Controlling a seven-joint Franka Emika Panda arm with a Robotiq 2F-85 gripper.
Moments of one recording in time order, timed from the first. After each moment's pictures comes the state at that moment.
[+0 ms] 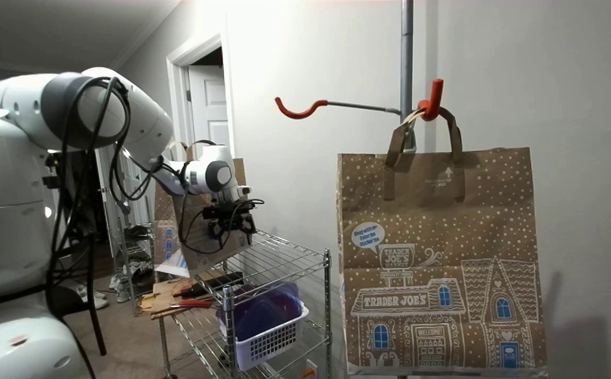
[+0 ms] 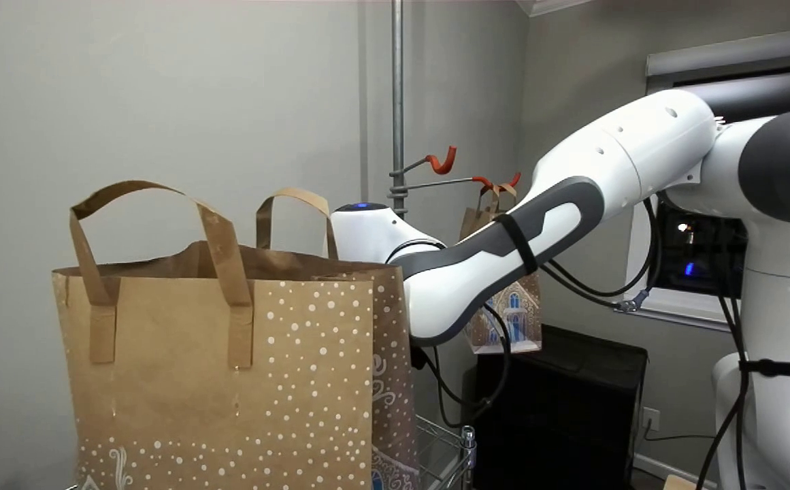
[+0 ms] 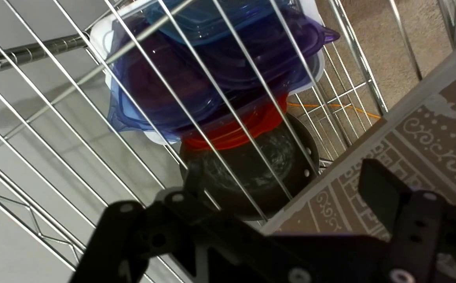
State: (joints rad) arm 0.37 0.06 0.32 -2.07 -0.09 2.27 -0.32
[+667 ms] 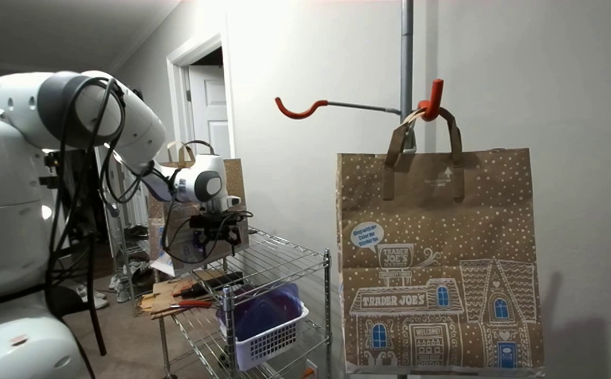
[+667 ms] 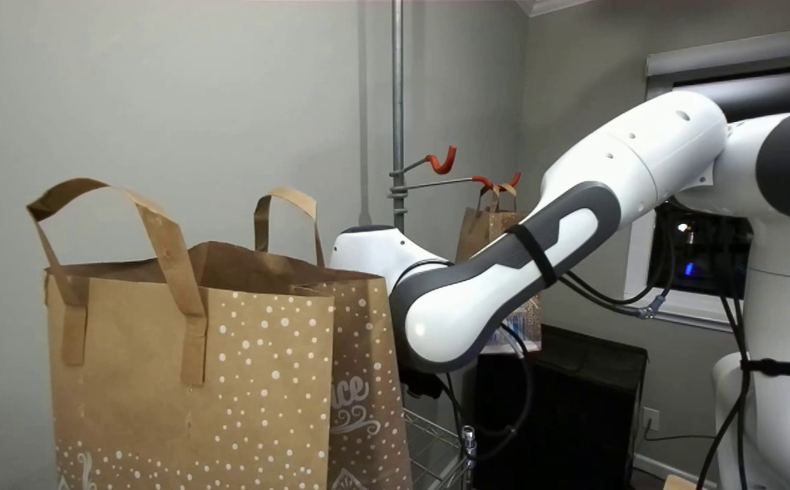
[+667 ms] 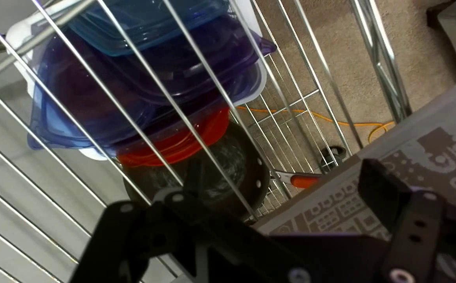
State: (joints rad) arm 0.37 0.04 0.37 -2.15 0.03 2.29 -0.37
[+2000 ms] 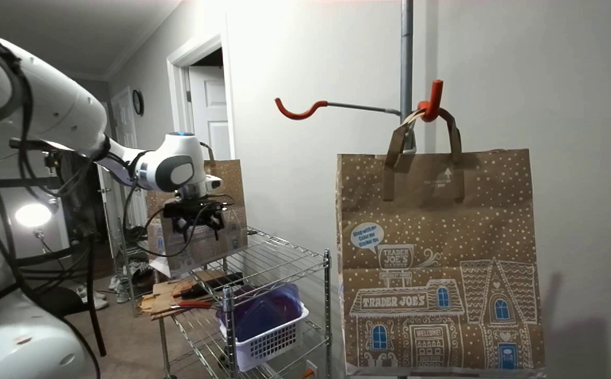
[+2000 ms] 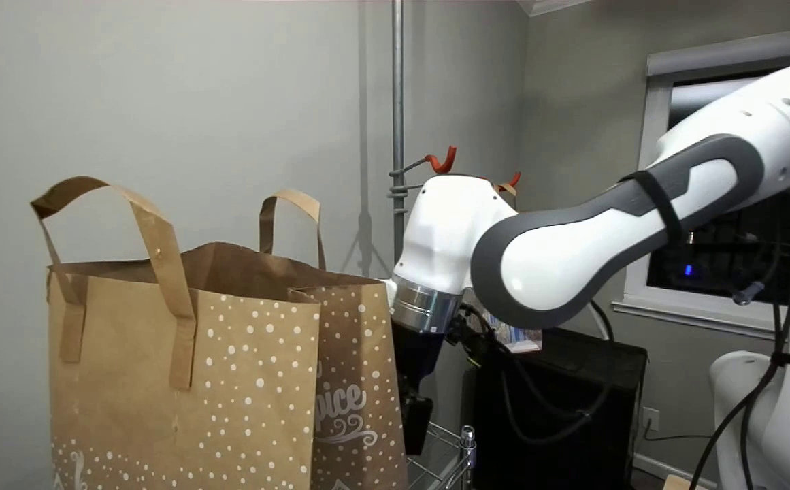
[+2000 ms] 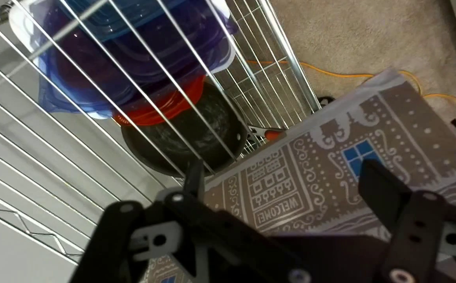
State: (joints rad) arm 0.42 -0.32 0.35 -2.39 0.27 2.37 -0.49
